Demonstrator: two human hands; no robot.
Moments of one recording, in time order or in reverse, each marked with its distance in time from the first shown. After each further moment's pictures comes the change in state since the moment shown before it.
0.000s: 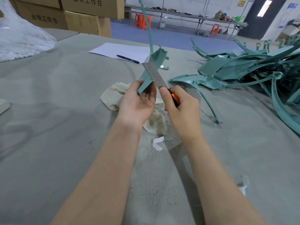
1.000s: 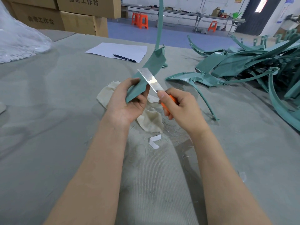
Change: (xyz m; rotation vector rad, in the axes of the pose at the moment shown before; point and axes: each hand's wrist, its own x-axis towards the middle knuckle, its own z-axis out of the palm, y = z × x) left_hand 0.001 0.017 -0.008 0.240 -0.006 -0.146; right_hand 0.007 0.008 -0.020 0.184 -0.301 0.083
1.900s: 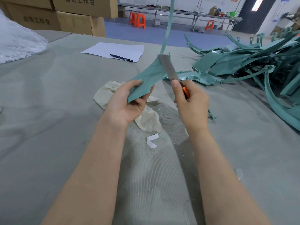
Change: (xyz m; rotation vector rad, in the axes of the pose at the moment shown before) left_hand -0.004 -0.007 0.003 0.138 0.011 0.024; right_hand 0.002 0.007 -0.005 -0.216 0.440 -0.027
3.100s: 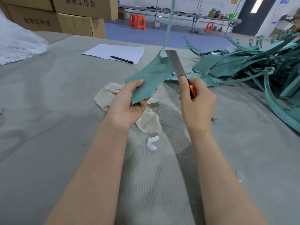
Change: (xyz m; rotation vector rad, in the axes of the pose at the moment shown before) left_hand 0.002 -0.002 0.005 0.058 -0.011 0.070; right_hand 0.000 -0.006 -0.004 0.009 0.154 0.031
